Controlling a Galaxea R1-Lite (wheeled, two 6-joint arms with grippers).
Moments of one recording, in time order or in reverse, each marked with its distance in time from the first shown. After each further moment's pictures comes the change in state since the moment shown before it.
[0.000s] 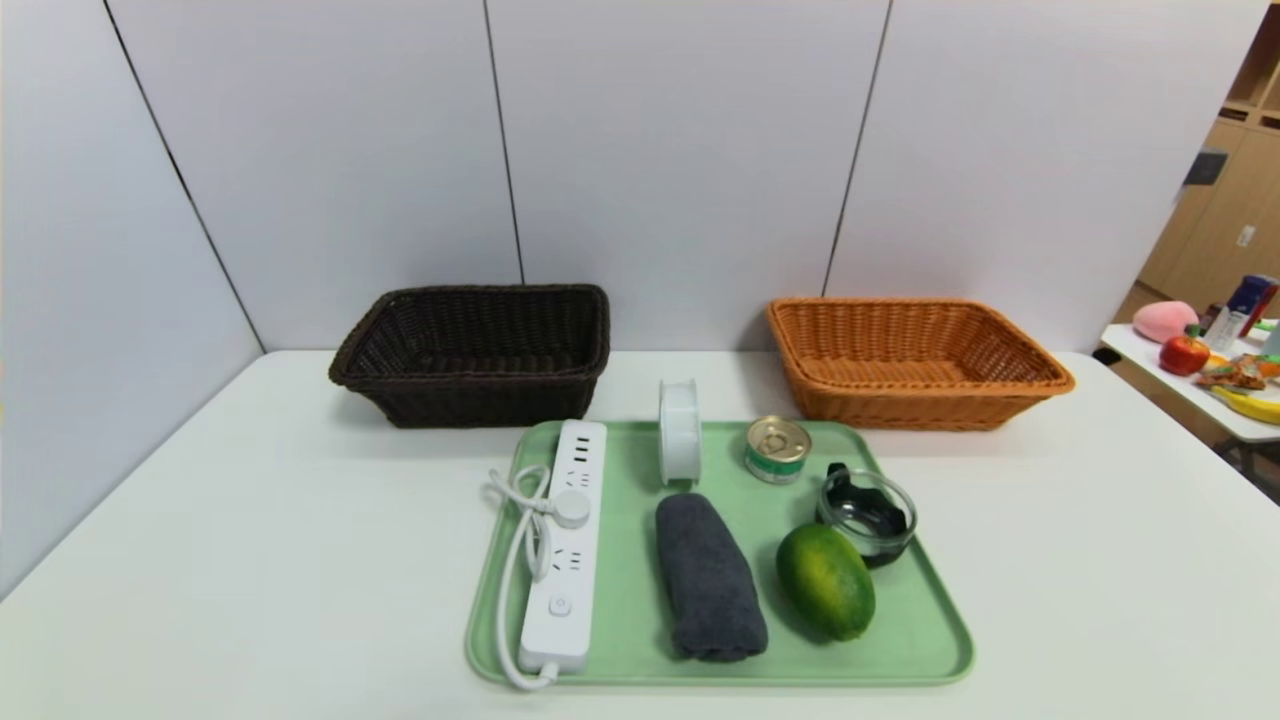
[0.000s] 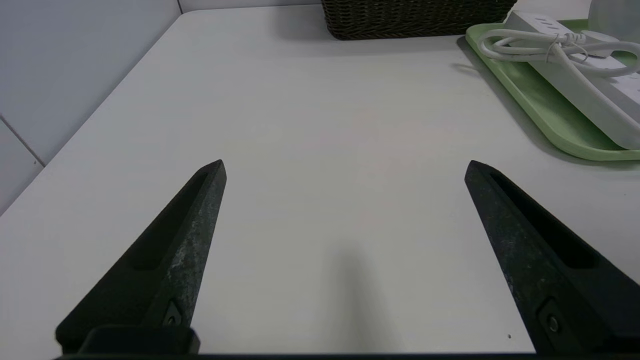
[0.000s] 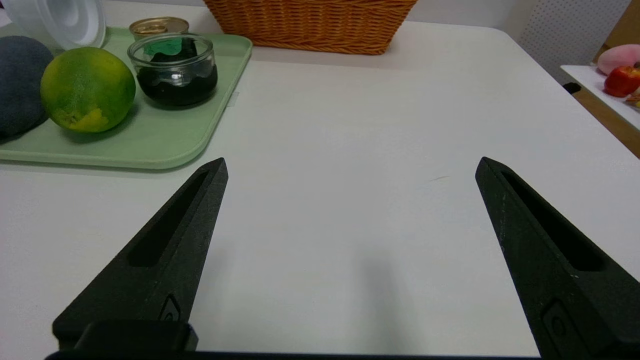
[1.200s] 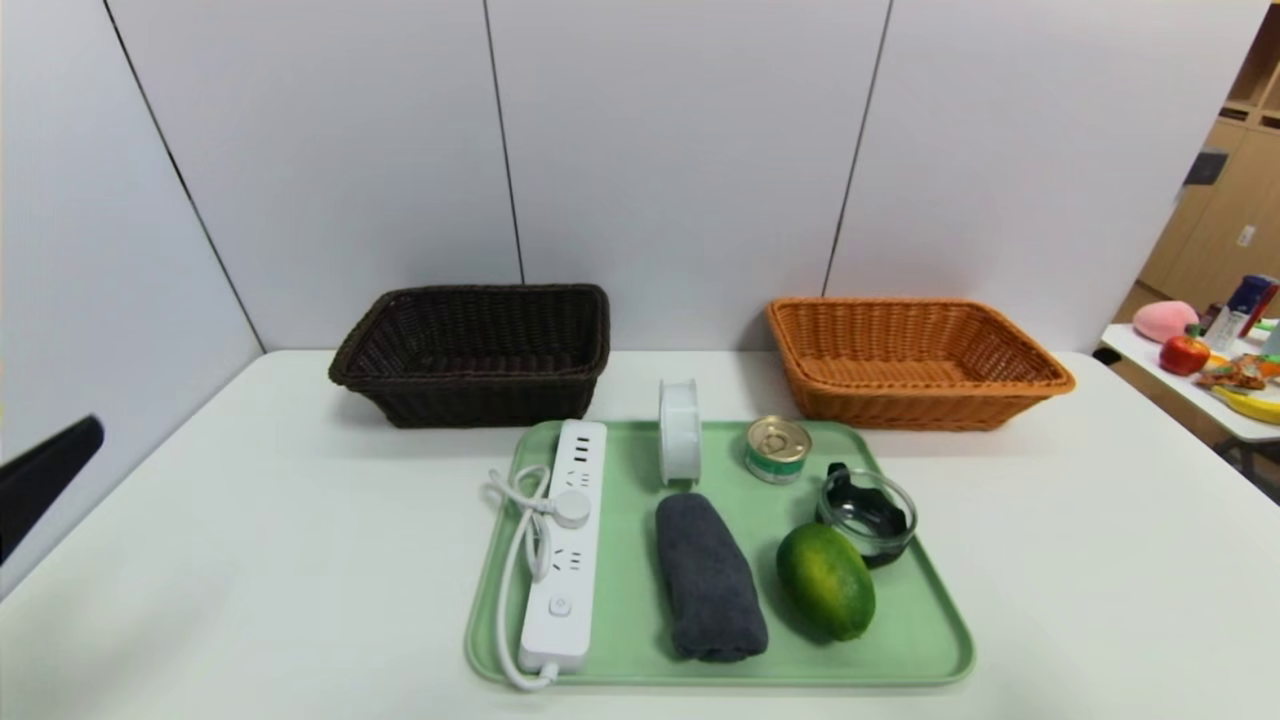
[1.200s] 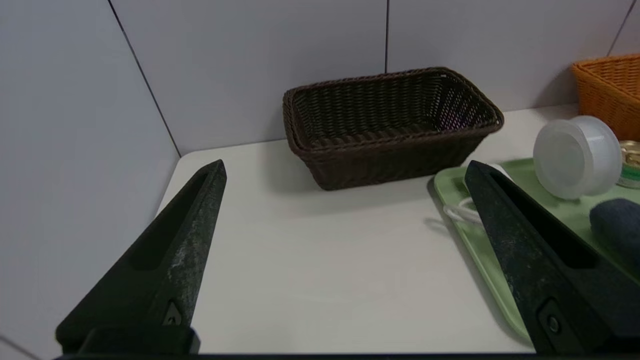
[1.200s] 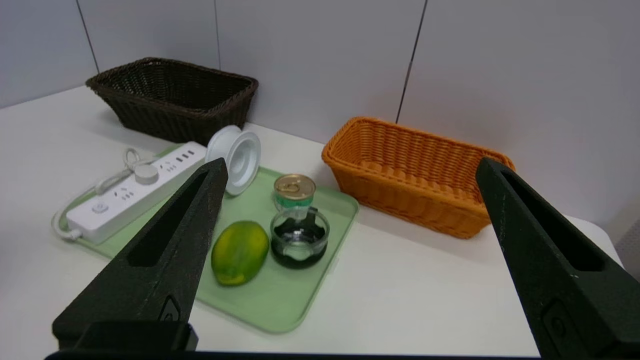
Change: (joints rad) left arm -0.002 0.685 -0.480 -0.287 -0.091 0.059; right arm 0.036 0.584 -0.503 -0.238 0.329 -0.002
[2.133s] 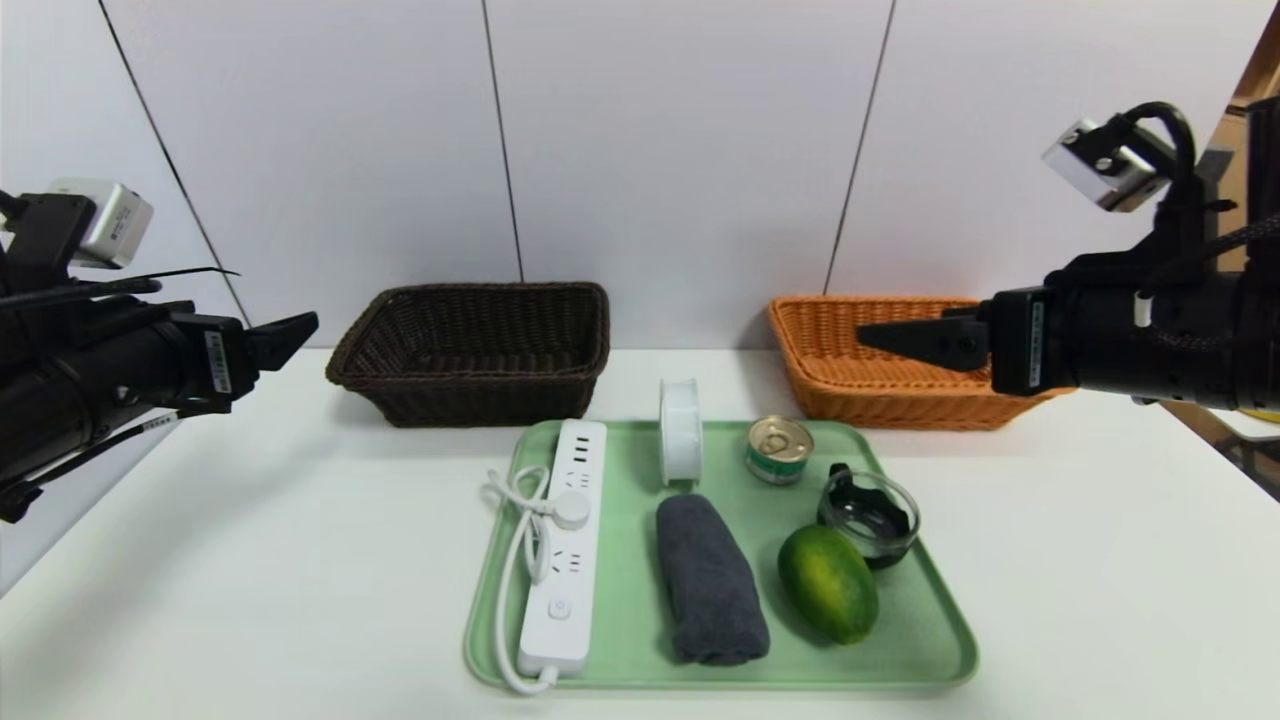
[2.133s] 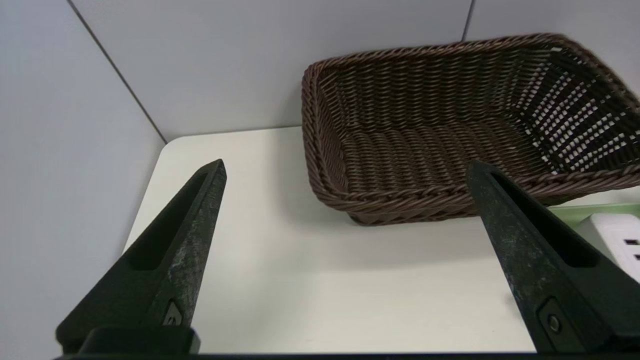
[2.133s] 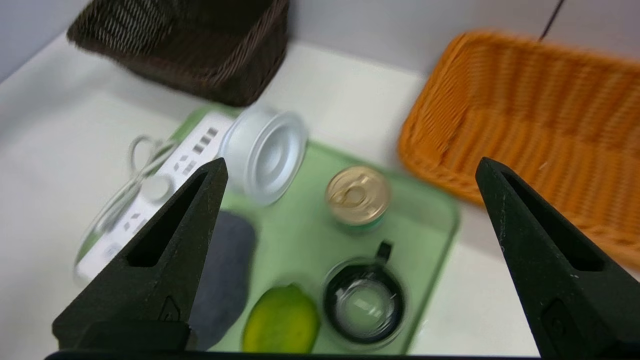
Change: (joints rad) left arm -0.009 0.688 -0.230 -0.258 0.103 0.003; right arm 0.354 0.830 -0.544 0.203 -0.177 0.149
